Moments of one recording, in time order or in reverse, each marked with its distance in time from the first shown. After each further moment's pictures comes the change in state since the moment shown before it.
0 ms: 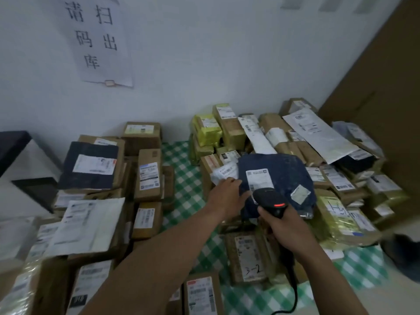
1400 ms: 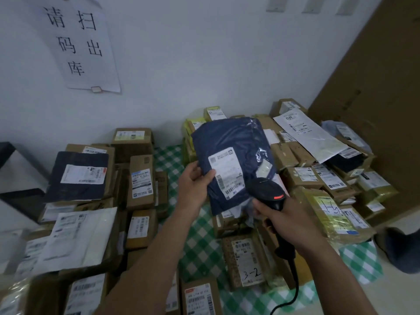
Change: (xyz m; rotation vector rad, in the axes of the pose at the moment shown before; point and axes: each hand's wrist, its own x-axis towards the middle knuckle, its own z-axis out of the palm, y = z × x) left_hand -0.015 -0.022 -0.055 -1.244 0.418 -0.243; right_hand -0.010 -0.047 -0.017 0.088 -0.040 0.011
